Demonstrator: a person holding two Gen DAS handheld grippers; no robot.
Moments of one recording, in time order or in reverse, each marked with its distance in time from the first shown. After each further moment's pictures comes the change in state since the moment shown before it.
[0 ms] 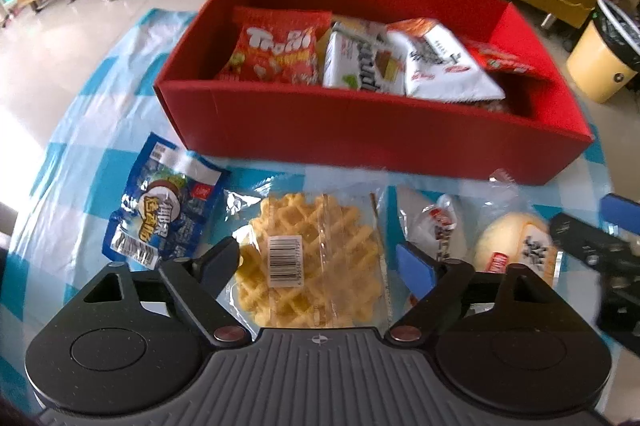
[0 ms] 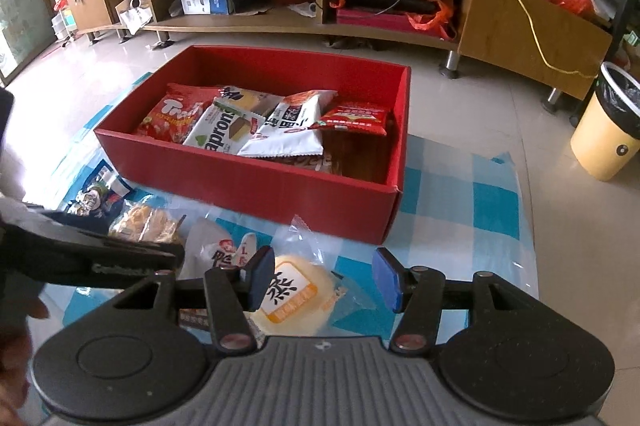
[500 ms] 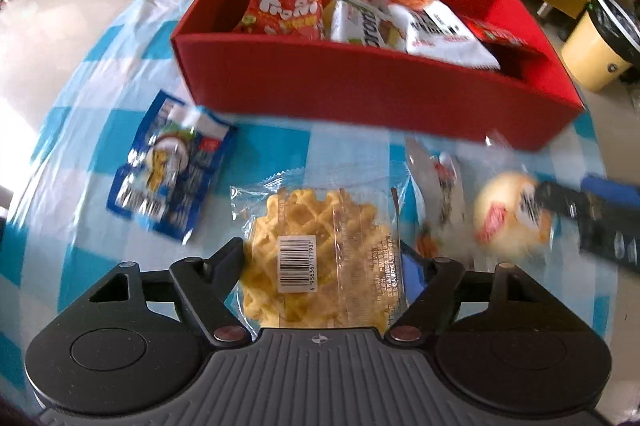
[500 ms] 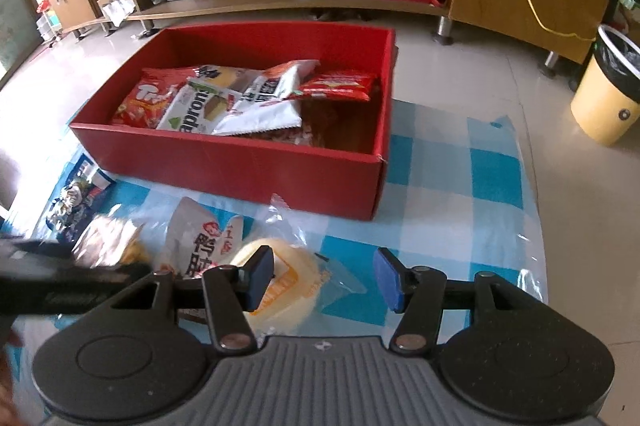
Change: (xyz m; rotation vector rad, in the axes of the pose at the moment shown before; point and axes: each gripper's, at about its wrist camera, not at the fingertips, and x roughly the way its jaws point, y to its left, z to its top) left arm -0.014 0.014 -0.025 -0.004 0.052 -0.043; right arm 0.018 -0.015 -0.004 0.068 0.078 0.005
